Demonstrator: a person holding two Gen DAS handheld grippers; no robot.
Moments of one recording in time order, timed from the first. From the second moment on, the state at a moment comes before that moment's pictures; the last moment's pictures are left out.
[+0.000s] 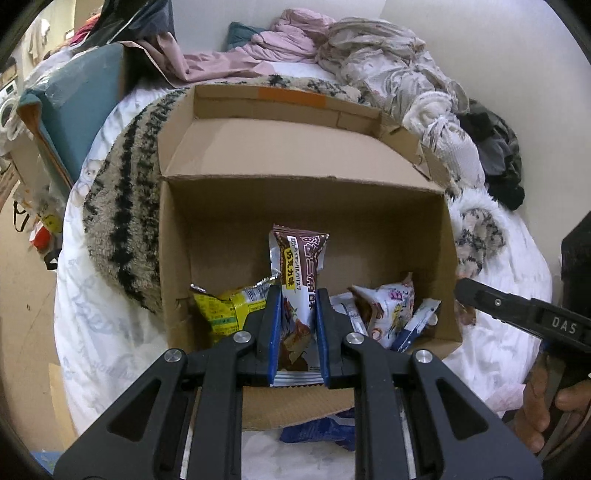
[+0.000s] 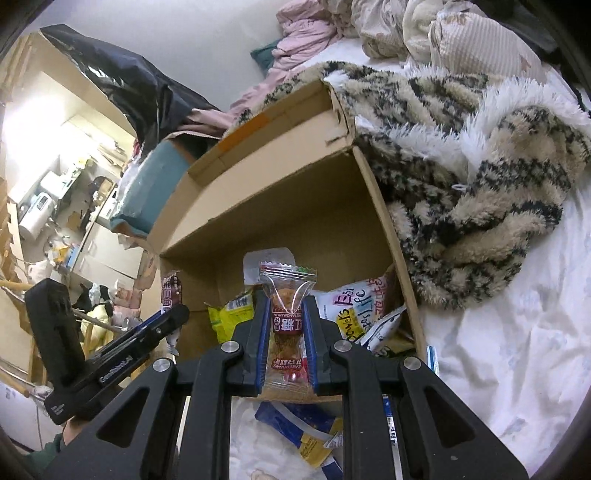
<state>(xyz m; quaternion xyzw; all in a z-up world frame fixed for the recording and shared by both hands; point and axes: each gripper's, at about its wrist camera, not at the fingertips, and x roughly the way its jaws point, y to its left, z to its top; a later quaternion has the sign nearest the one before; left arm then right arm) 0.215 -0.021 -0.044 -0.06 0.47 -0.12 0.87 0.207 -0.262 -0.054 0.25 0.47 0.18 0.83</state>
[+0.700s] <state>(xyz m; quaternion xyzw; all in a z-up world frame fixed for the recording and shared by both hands) 0.213 -0.031 -0.069 -0.03 0.51 -0.11 0.85 0.213 -0.235 -0.075 0.18 0.52 0.17 0.82</state>
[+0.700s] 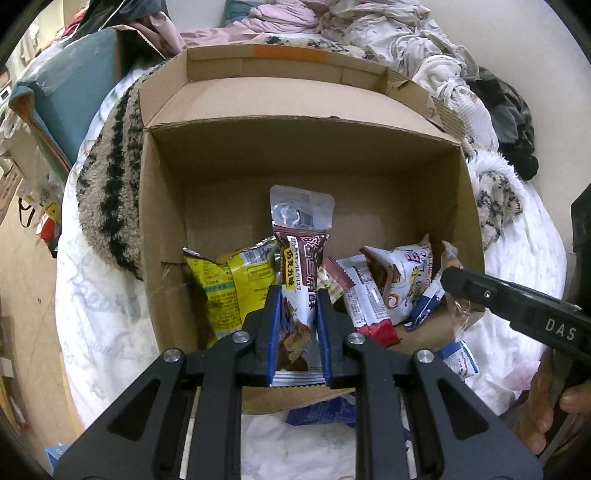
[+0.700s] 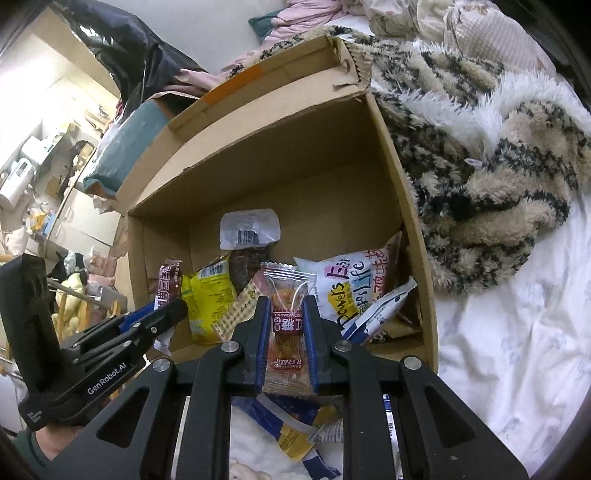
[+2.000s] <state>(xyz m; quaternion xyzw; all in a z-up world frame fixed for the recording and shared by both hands) 0.169 0.000 -0.025 -0.04 0.45 -0.07 0.89 0.184 -0.260 -0.046 0.23 0.48 0.15 0.83</state>
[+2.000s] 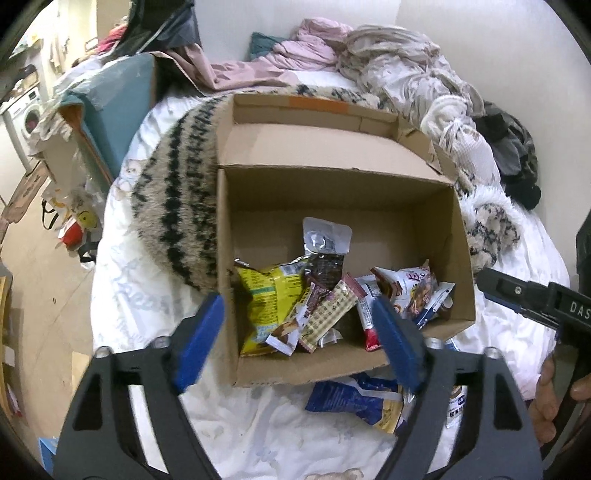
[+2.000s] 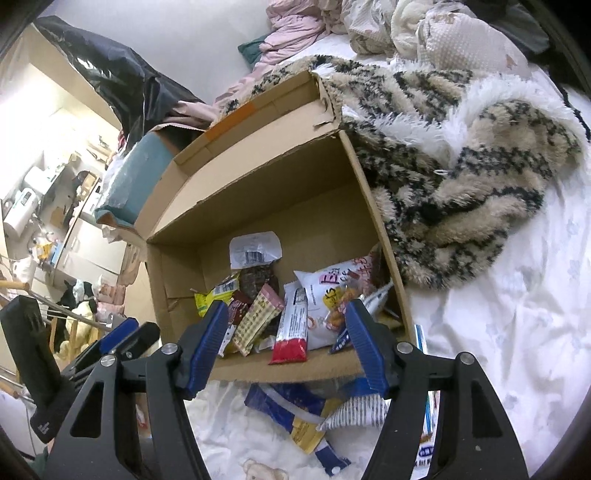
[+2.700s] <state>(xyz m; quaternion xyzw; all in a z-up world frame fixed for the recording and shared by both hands) 0.103 0.016 -0.043 -0.06 0.49 -0.02 0.87 0.117 -0.261 -0.069 0.21 0.53 0.11 0.81</state>
